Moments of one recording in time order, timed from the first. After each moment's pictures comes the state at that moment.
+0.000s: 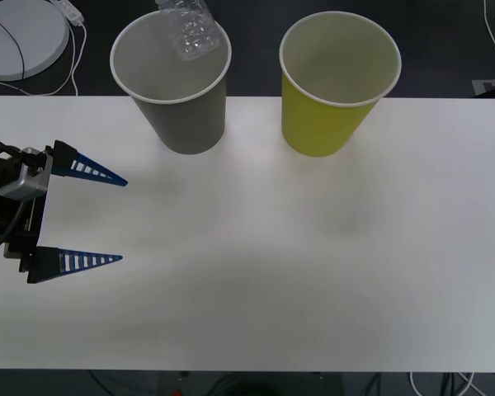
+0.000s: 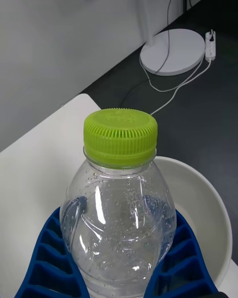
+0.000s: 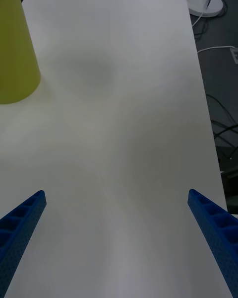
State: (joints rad) right arm -1.68 -0.55 0.82 -1.00 1.55 -0.95 -1.39; left arm -0.08 1.14 0.05 -1.99 -1.25 -1.22 0.28
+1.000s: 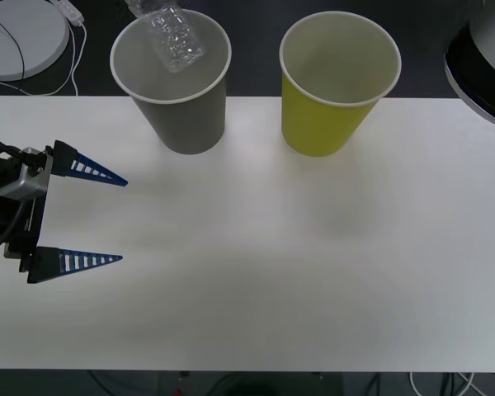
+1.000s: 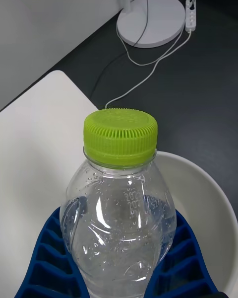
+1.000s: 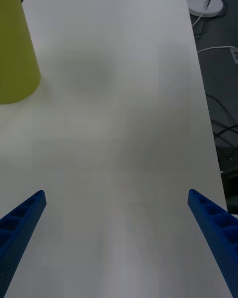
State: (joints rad) right arm -1.86 -0.35 1.00 -0.69 1.55 -0.95 -1.43; left arm -0.08 1.14 0.05 -1.99 -1.25 -1.22 0.28
